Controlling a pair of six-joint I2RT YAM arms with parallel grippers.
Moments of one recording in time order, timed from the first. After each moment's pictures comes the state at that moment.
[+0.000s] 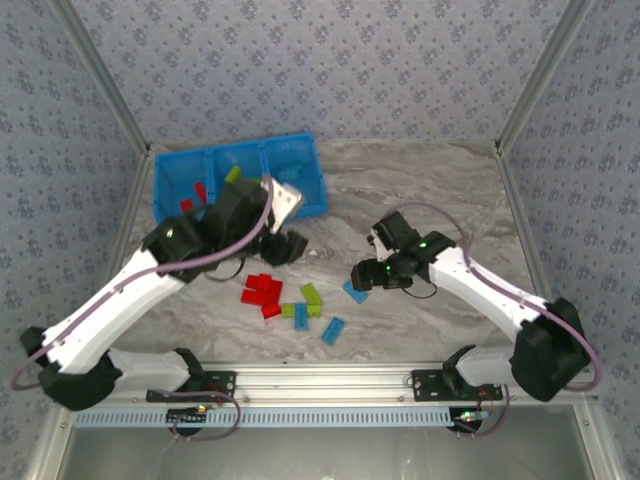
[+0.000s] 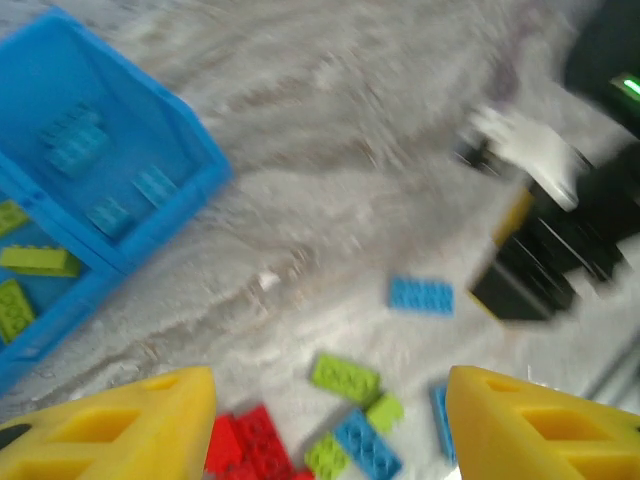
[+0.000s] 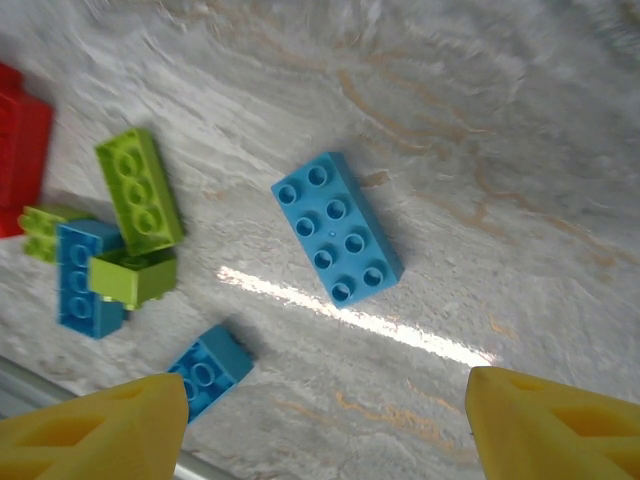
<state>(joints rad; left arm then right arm) -0.94 1.17 1.46 -1.02 -0.11 -0.14 0.63 1.33 0.93 -0.80 -0.19 0.42</state>
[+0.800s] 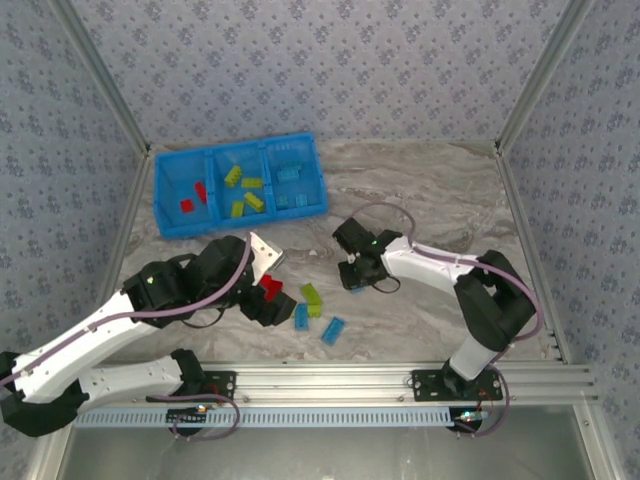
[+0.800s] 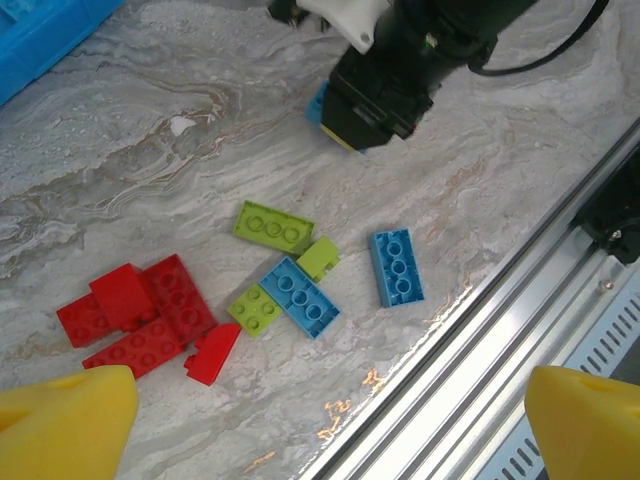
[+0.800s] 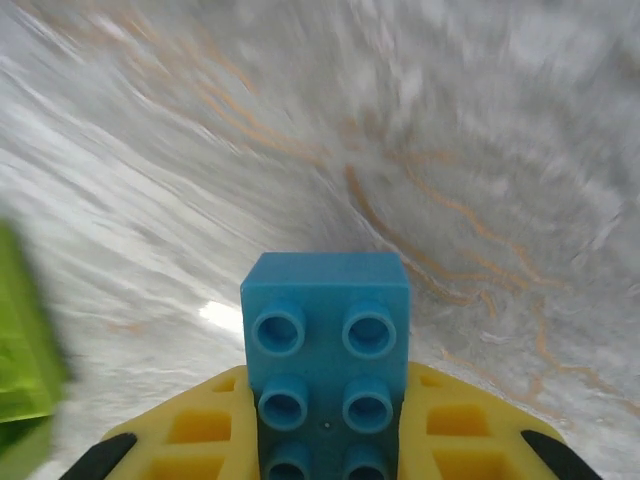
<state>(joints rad) -1.04 0.93 1.15 -1.05 -0.04 -0.30 0.74 1.62 1.06 -0.66 0.01 0.44</state>
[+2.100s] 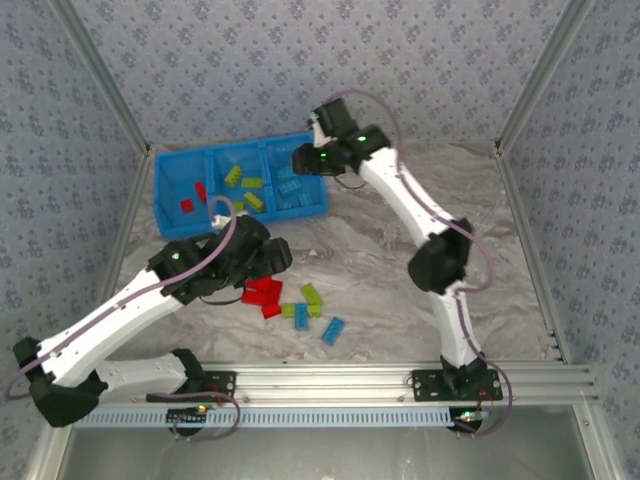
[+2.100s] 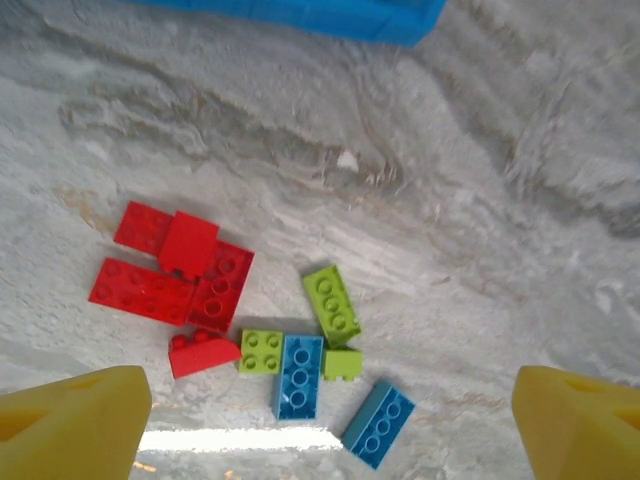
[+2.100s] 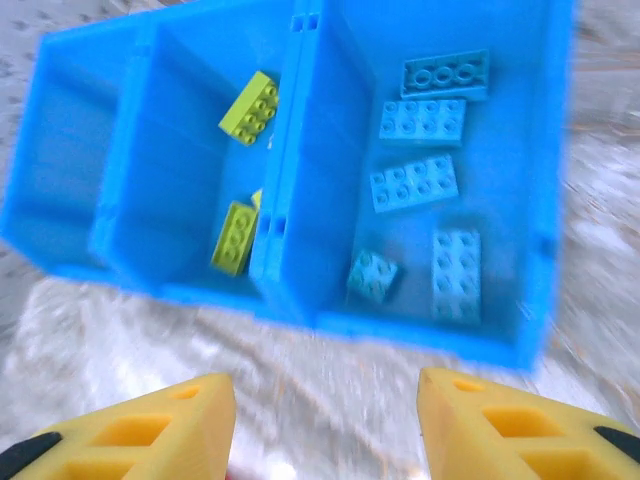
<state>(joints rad) -0.92 1.11 1.22 -1.07 -0.27 -1.06 0.57 2.12 2.31 -1.00 -0.19 0.42</state>
